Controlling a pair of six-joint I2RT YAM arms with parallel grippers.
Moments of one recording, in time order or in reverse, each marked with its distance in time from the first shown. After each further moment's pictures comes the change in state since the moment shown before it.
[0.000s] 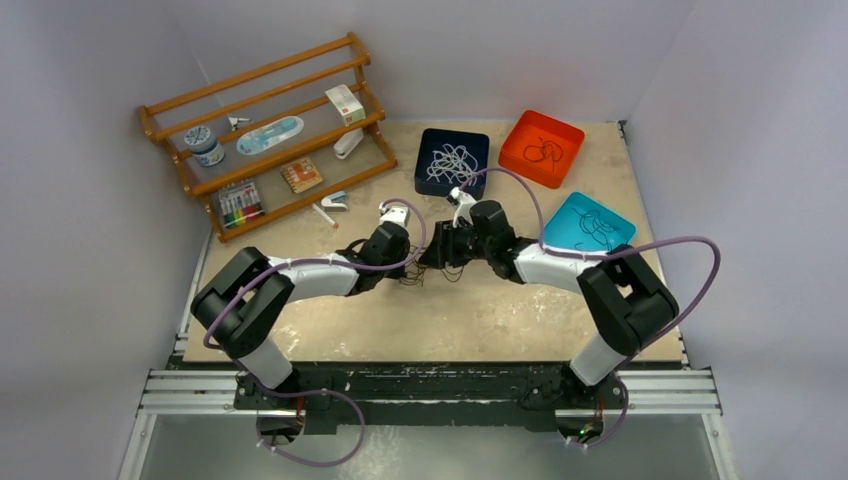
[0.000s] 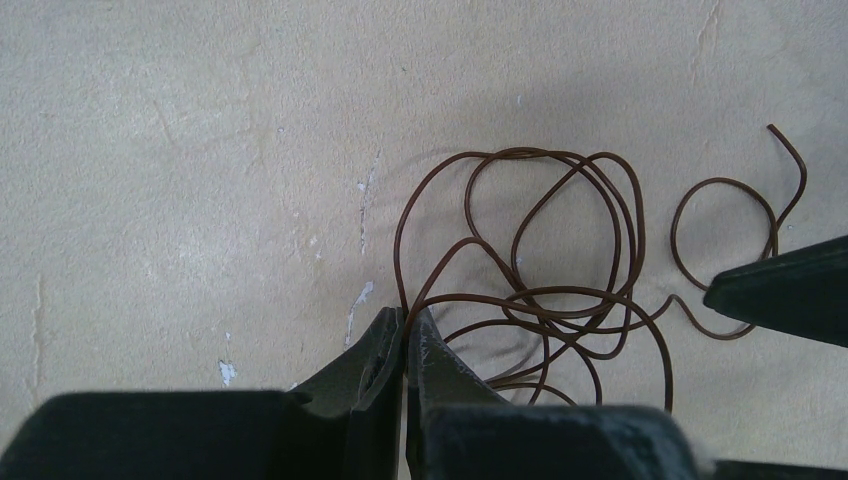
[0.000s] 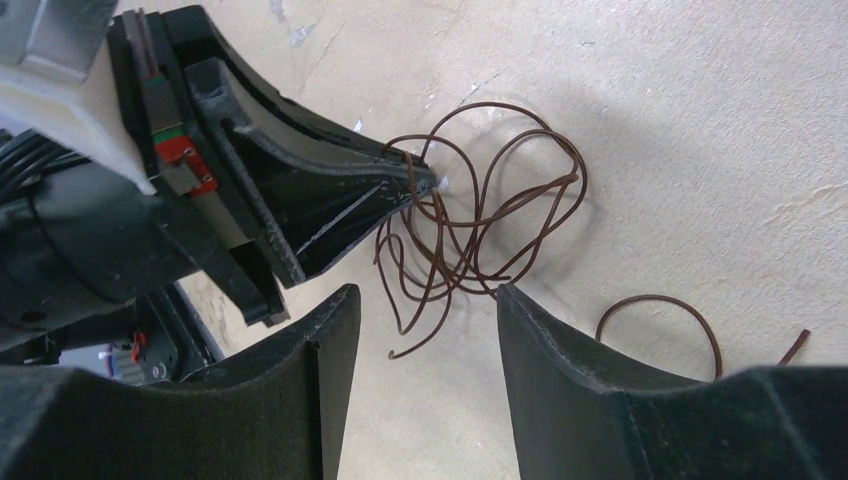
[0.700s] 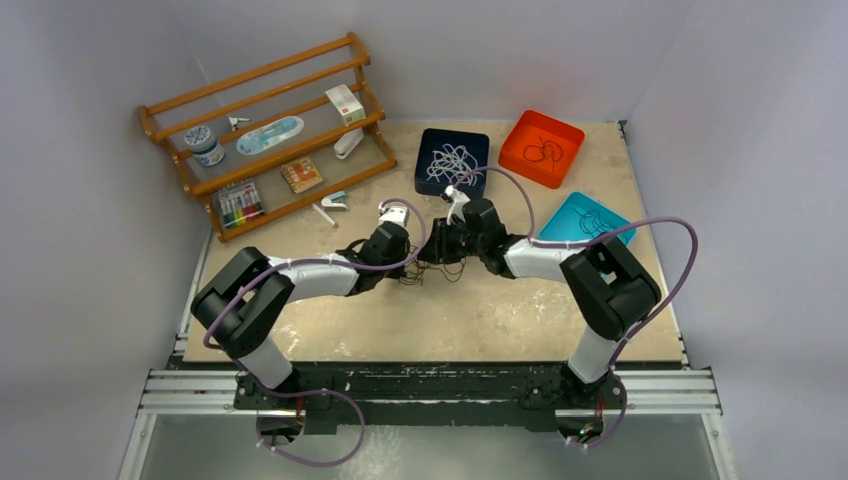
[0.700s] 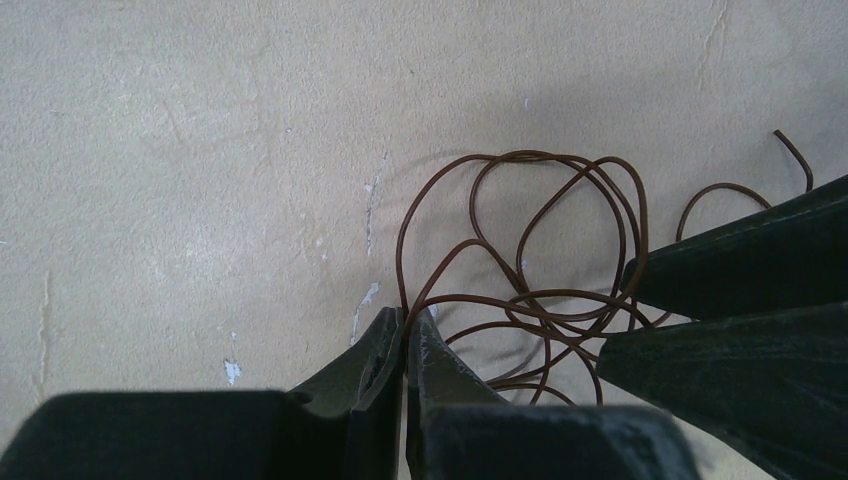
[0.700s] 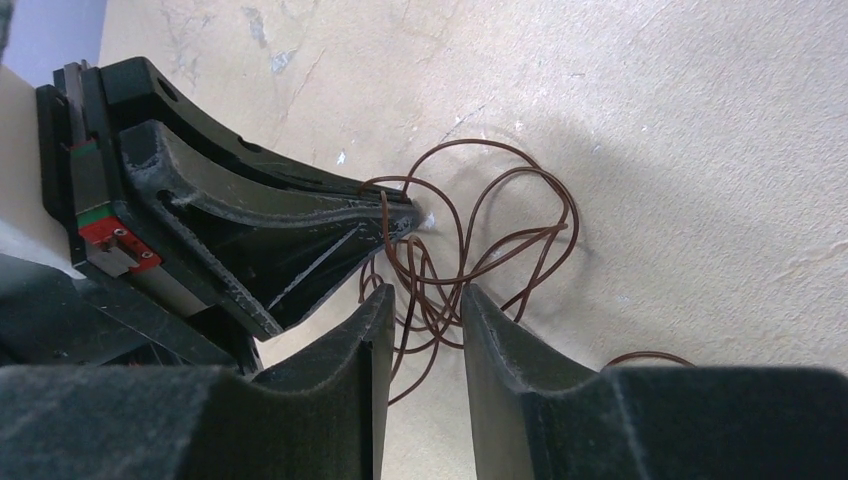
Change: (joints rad) left arm 0.000 0.000 0.000 -0.001 -0.010 -0.006; right arm 0.014 0.117 0.054 0.060 0.019 0.039
